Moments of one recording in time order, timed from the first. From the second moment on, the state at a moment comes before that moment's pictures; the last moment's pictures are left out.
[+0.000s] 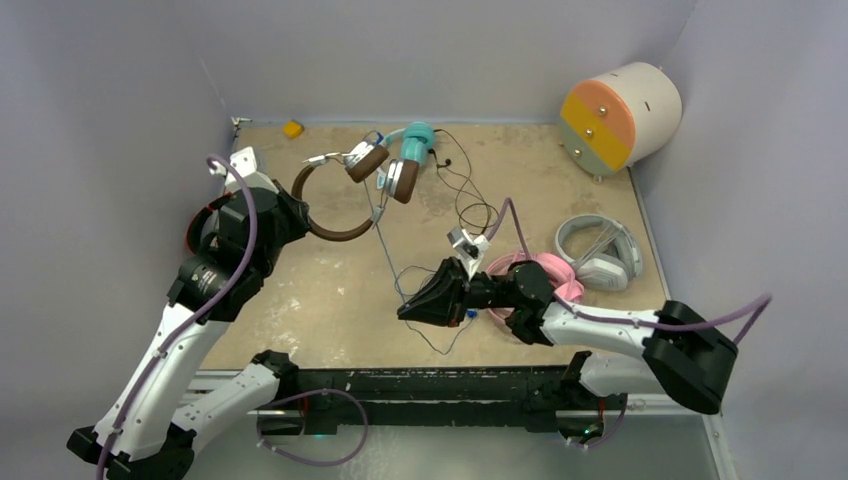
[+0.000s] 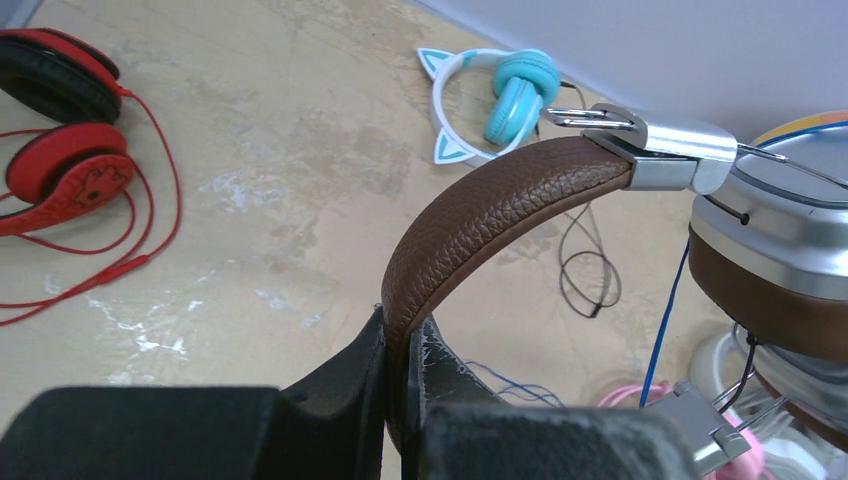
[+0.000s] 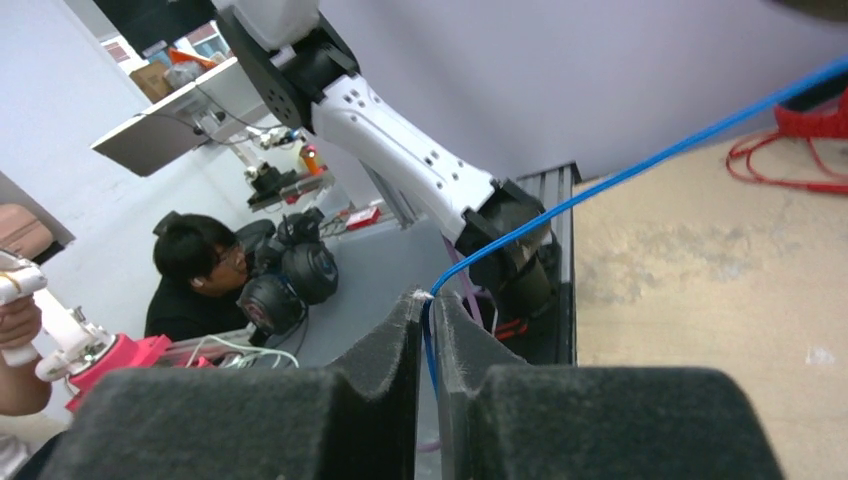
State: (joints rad) left arm -0.48 0.84 1.18 -0.74 -0.45 -0.65; right arm 0.97 1.27 0.45 1.18 -0.71 0.75
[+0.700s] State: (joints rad) left arm -0.49 0.95 1.08 -0.74 -0.45 -0.37; right arm 0.97 1.00 1.05 -0.18 -0.38 0.32
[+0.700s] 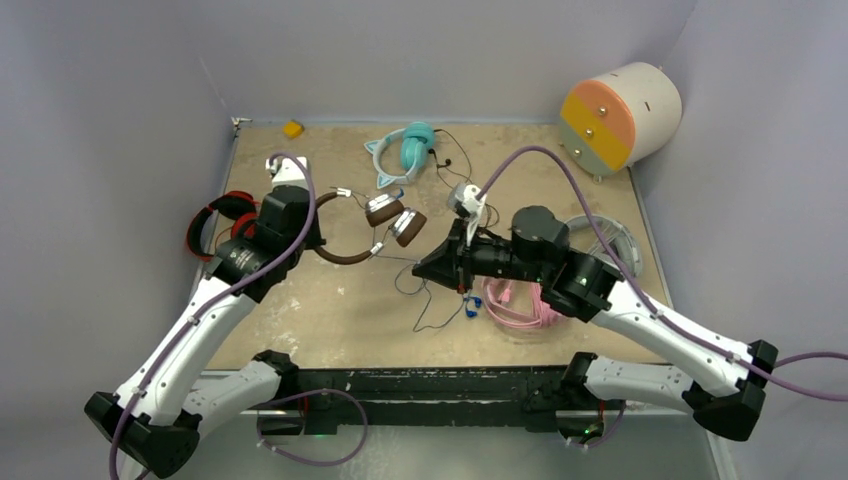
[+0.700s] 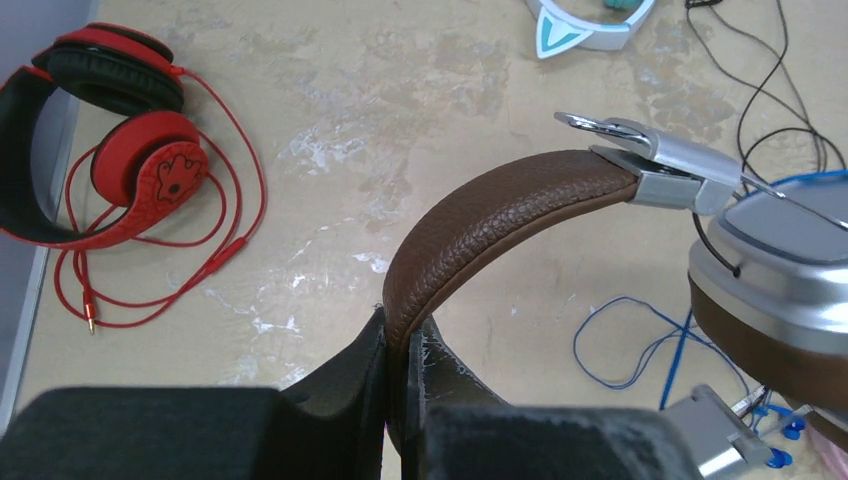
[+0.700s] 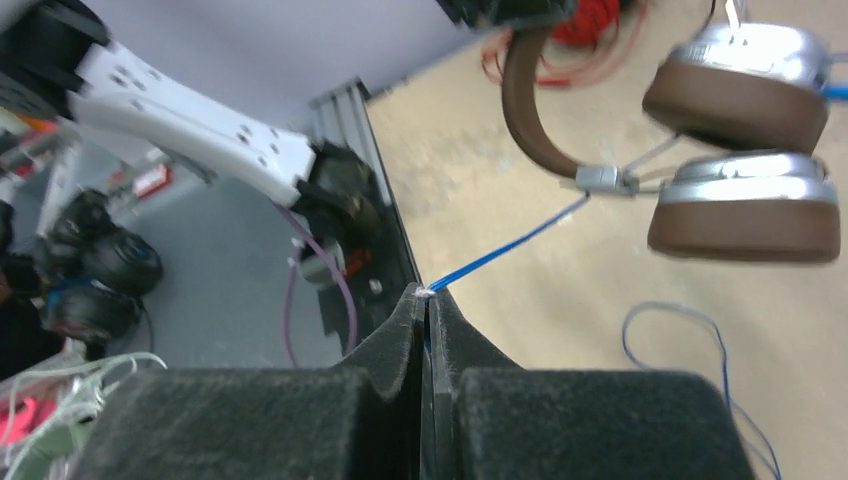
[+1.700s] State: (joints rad) left arm -0.47 1.06 1.12 -0.78 -0.40 -0.60; right arm 0.97 0.99 0.93 -0.42 -0.36 0.23
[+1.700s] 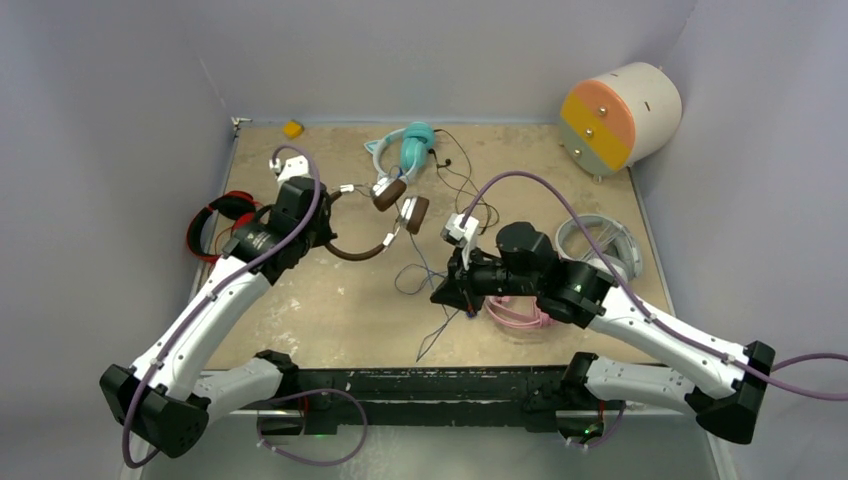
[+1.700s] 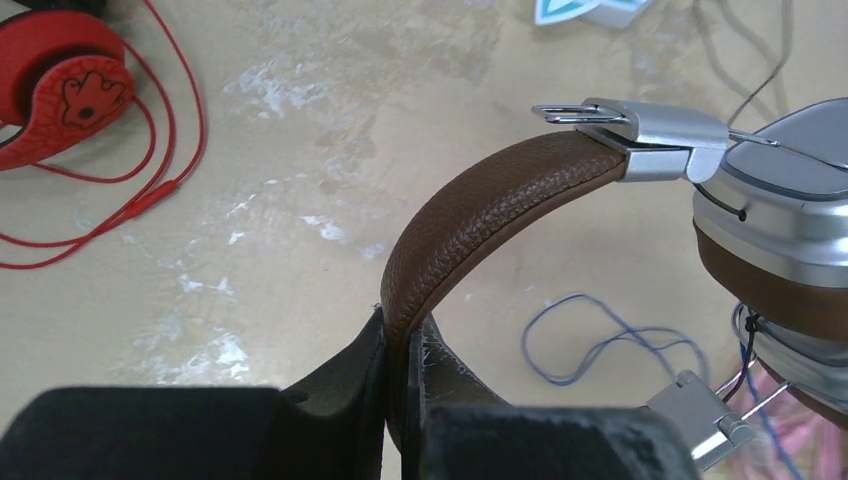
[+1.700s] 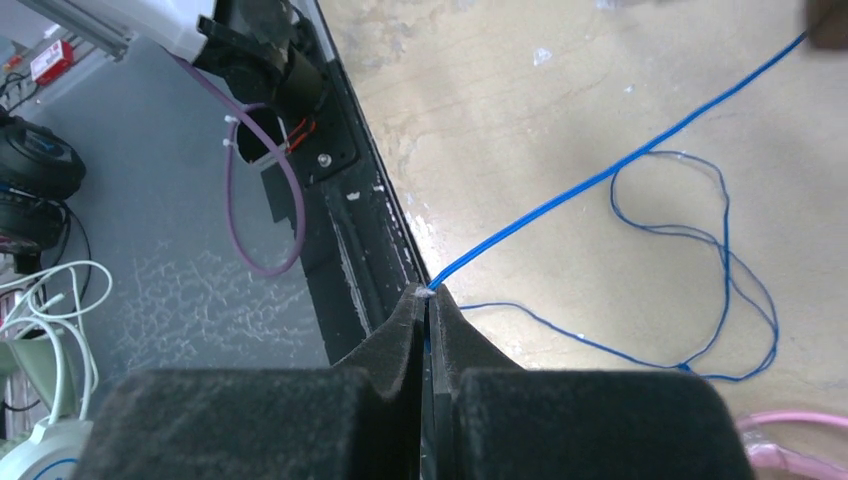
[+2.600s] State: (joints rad) left arm -1.00 1.07 0.96 -0.72 -0.64 -0.26; right arm 0.92 1.26 1.21 -0.55 -0.25 0.10
